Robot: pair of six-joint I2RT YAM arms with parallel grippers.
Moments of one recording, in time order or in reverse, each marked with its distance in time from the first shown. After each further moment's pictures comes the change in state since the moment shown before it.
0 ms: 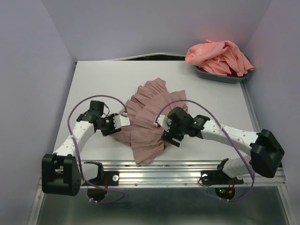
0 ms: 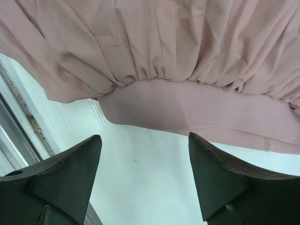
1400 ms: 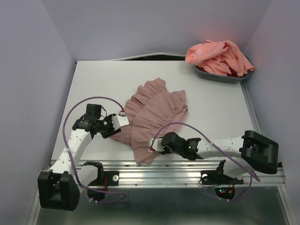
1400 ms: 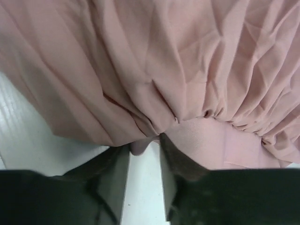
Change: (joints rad) left arm 0.000 -0.141 0.000 -0.032 0.055 -0.165; right arm 0.303 0.030 -0.311 0.502 0.412 -0.178
